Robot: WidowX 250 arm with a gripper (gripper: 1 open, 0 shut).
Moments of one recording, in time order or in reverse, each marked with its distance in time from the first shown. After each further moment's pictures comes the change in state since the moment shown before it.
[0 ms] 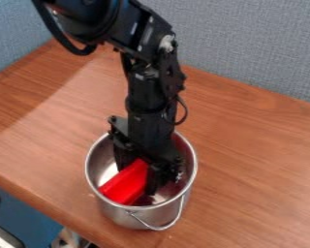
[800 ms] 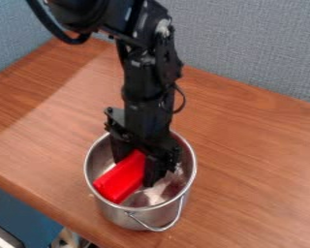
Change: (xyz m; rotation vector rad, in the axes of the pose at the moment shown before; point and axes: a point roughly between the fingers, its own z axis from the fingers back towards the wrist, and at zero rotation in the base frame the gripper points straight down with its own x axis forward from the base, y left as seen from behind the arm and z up) arm 0.001 0.004 0.014 -0.008 -0.012 0.017
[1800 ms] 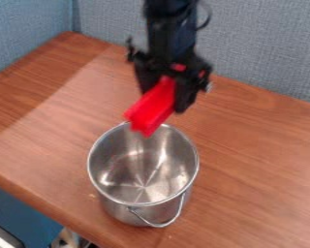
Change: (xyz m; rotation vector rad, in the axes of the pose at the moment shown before) arm 0.058 -0.005 0.077 -0.009 -0.159 0.020
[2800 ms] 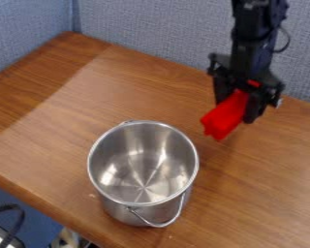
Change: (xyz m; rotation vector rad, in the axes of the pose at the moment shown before) arm 0.065 -0.032 -0.069 -0.018 0.037 -0.117
